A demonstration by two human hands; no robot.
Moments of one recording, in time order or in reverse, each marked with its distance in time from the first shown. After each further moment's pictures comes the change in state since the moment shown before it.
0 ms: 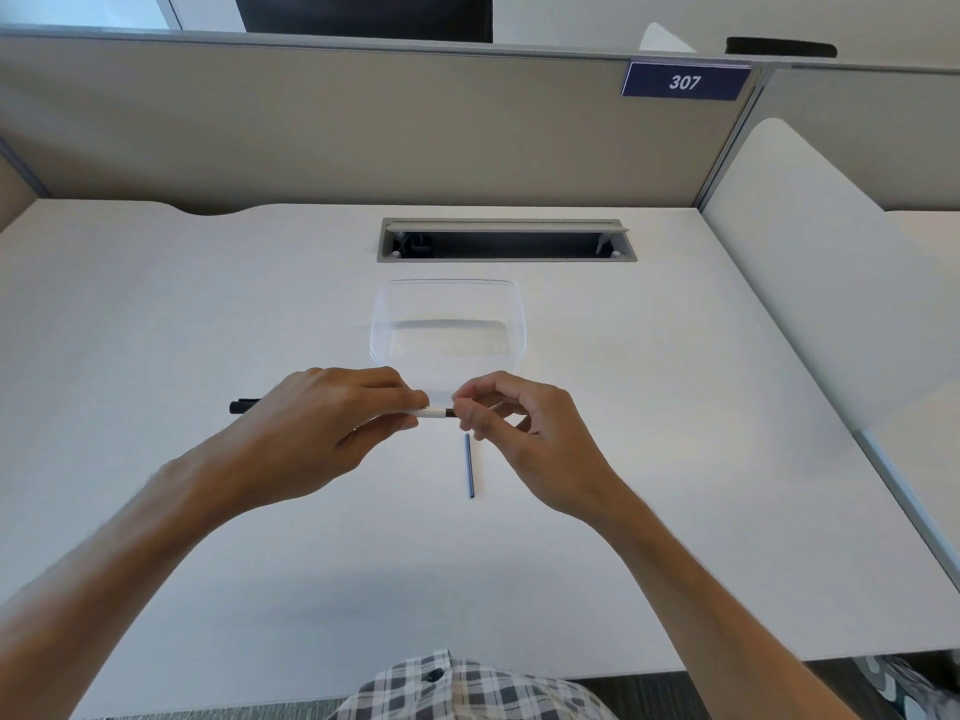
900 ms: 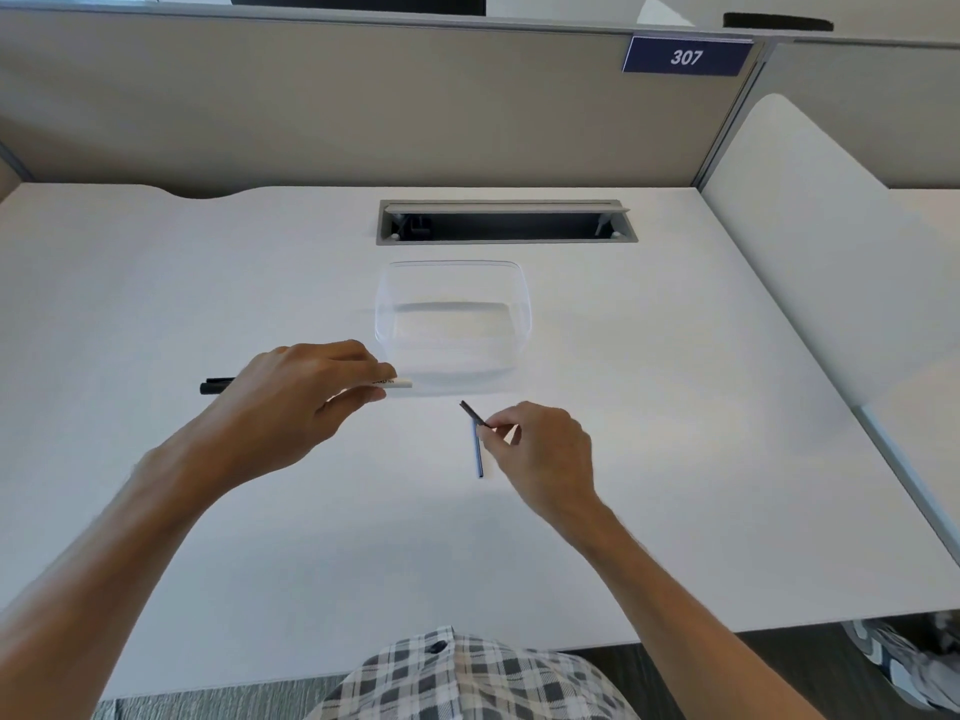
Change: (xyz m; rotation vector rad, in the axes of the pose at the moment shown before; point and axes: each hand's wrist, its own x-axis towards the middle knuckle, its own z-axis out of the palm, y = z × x) left_hand -0.019 -0.032 0.003 0.030 0.040 -0.118; right_hand 0.000 0.056 0.038 -0.628 0.260 0.221
